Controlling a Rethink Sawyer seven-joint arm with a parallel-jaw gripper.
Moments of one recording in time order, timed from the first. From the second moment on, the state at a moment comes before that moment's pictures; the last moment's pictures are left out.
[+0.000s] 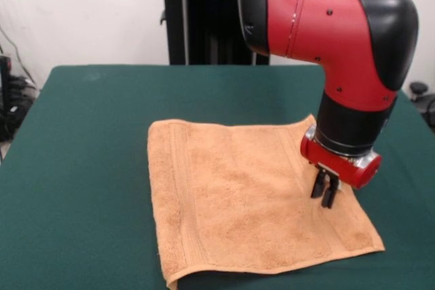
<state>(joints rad) 0.20 -0.19 -0.29 1.27 0.41 0.48 2.34</state>
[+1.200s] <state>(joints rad) 0.14 -0.23 -0.22 1.18 0.22 0.75 2.34</state>
